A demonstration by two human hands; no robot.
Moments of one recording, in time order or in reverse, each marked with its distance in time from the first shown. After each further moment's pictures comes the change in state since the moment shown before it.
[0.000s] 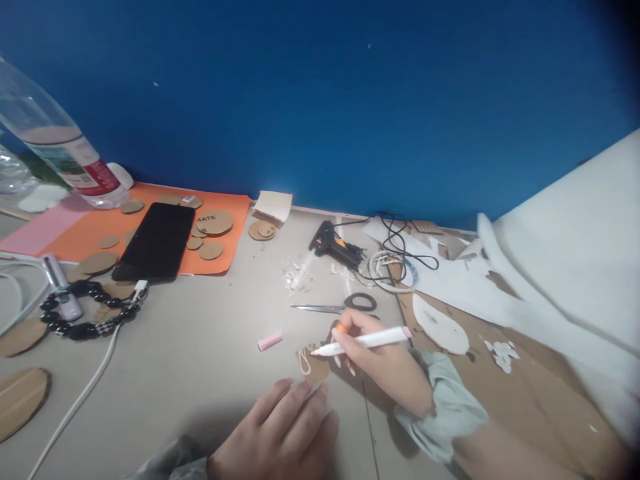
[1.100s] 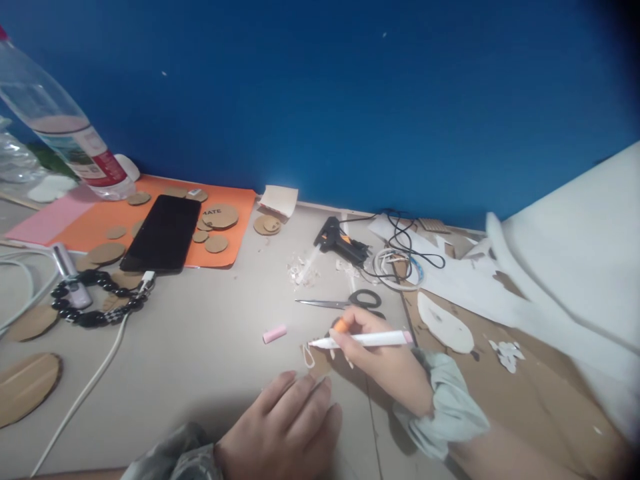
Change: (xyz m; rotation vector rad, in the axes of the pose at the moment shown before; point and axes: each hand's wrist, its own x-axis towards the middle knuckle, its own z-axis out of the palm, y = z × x) left_hand 0.001 0.001 -0.004 -0.014 -0.056 0.004; right_hand 0.000 0.000 0.001 -0.146 0.029 -0.030
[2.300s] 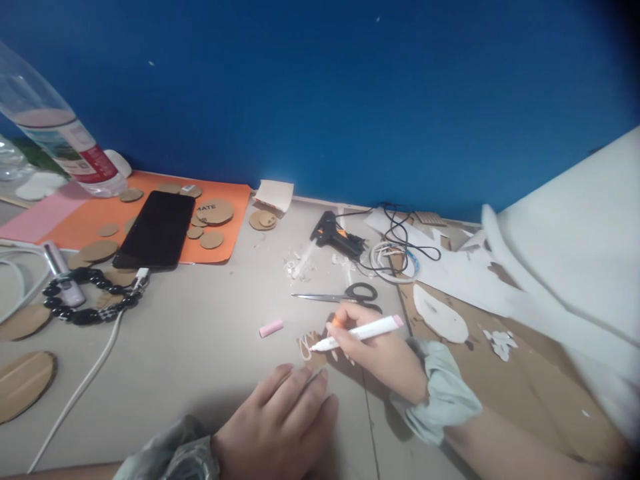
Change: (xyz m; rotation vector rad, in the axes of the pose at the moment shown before) left_hand -0.002 -0.004 -0.006 -0.019 -0.111 0.049; right_hand 0.000 -0.007 -0.001 0.012 -0.040 -0.023
